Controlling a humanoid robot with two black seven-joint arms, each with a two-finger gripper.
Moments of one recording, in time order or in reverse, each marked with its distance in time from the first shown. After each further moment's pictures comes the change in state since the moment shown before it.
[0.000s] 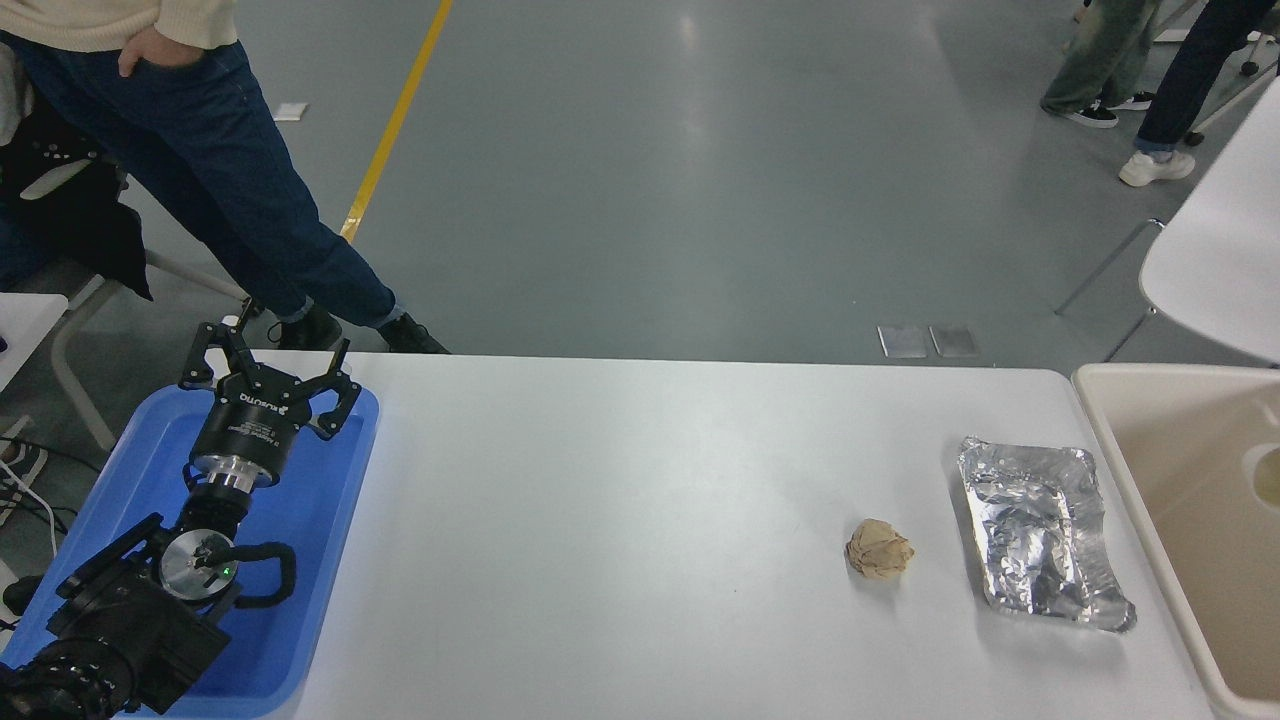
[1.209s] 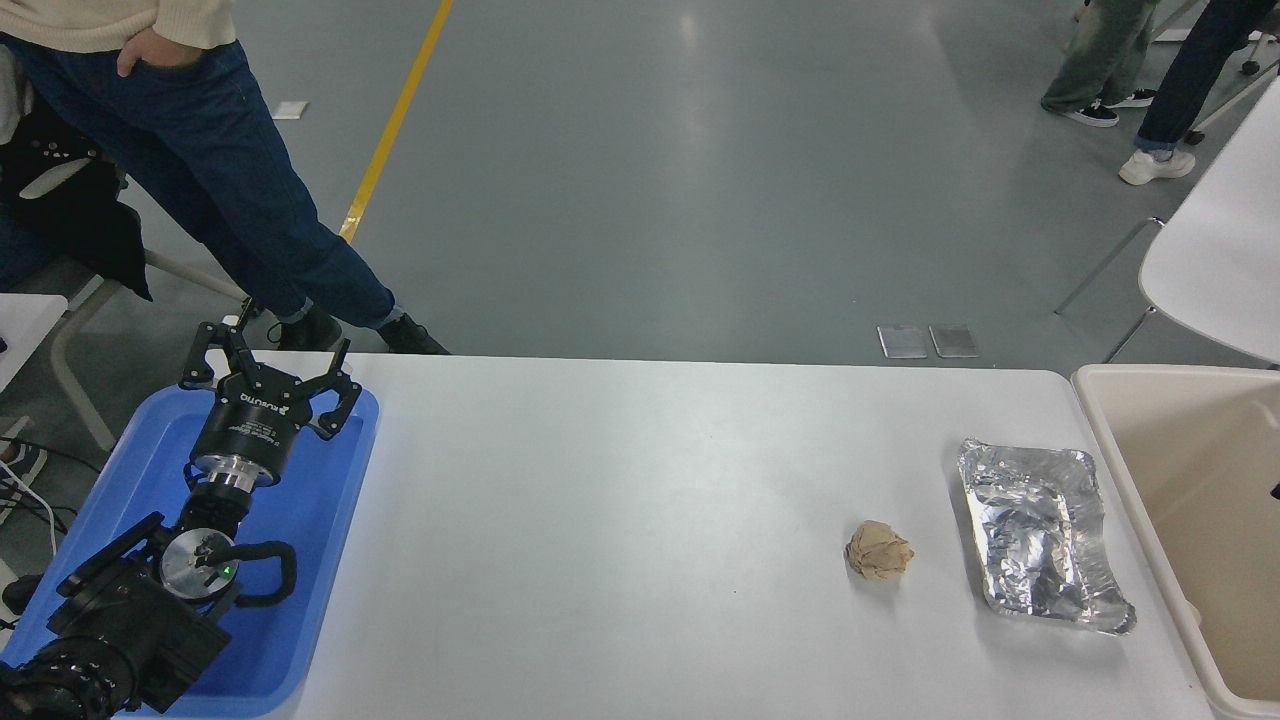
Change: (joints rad) left arm -0.001 0.000 0.000 0.000 0.000 0.000 0.000; right arm -0.084 0.111 0.098 -0.038 0.029 -0.308 -0.158
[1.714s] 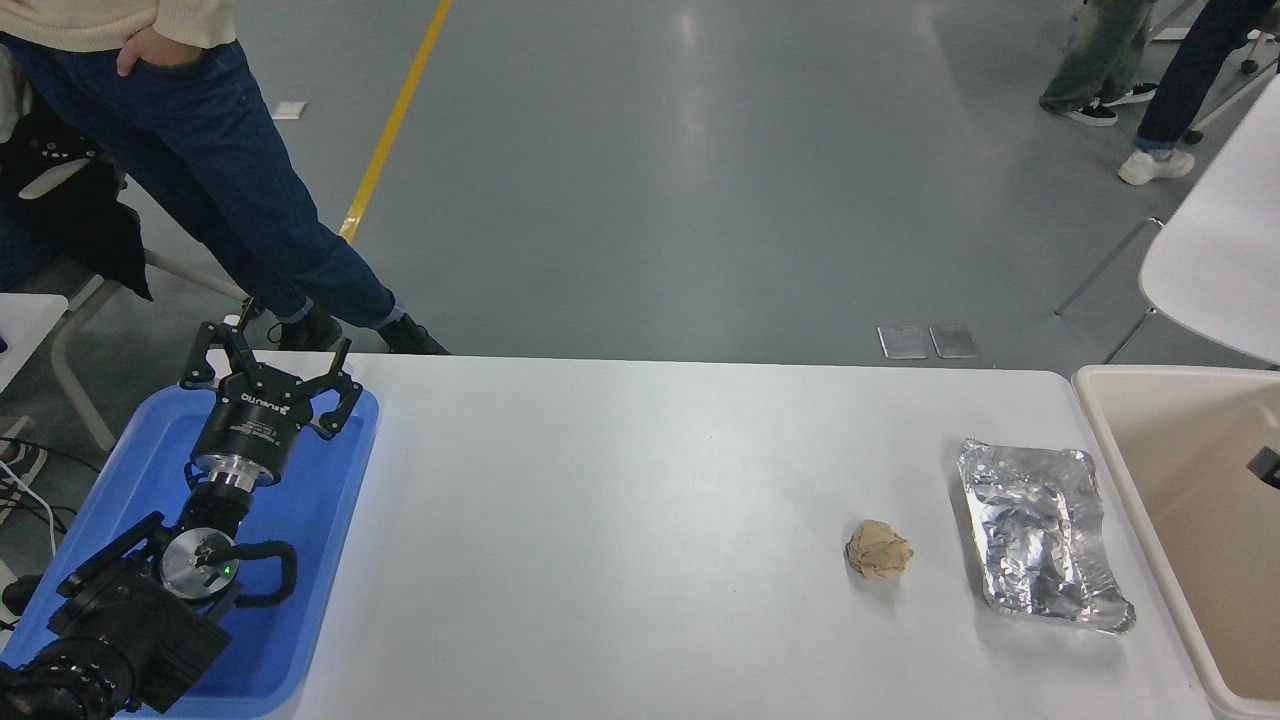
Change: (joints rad) left arm 0.000 -0.001 0.000 0.000 0.000 0.000 0.002; right arm 0.247 -0.176 -0.115 0.423 -0.011 0.016 -0.001
